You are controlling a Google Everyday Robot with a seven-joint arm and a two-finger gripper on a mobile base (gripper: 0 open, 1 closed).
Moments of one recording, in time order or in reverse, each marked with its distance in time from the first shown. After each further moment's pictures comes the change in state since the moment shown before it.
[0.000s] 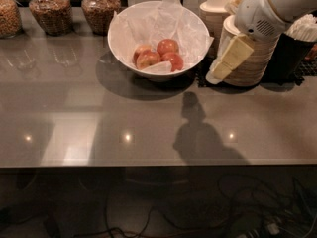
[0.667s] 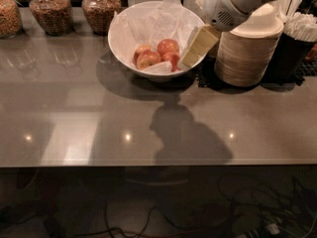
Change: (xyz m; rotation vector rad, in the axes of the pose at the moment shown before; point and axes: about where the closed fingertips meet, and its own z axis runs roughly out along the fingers) arm -0.049 -0.025 0.050 -0.020 -0.059 -0.018
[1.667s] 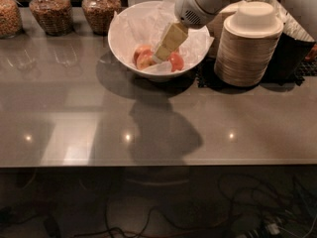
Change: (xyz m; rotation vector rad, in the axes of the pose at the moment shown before) arm -0.043 -0.019 0.051 0.066 -0.016 0.047
